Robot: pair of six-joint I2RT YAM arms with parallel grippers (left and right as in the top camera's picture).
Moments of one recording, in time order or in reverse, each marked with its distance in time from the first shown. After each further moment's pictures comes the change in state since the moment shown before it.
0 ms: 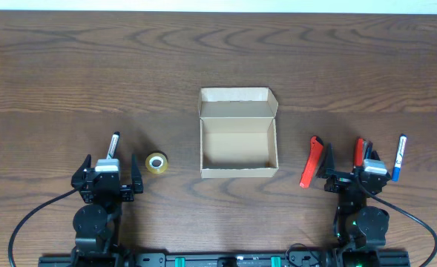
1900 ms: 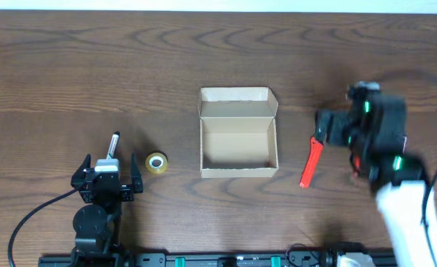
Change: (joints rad) left arm 0.000 -0.003 -0.003 0.009 -0.004 0.000; right arm -0.003 1.179 1.083 -0.789 -0.175 0.064
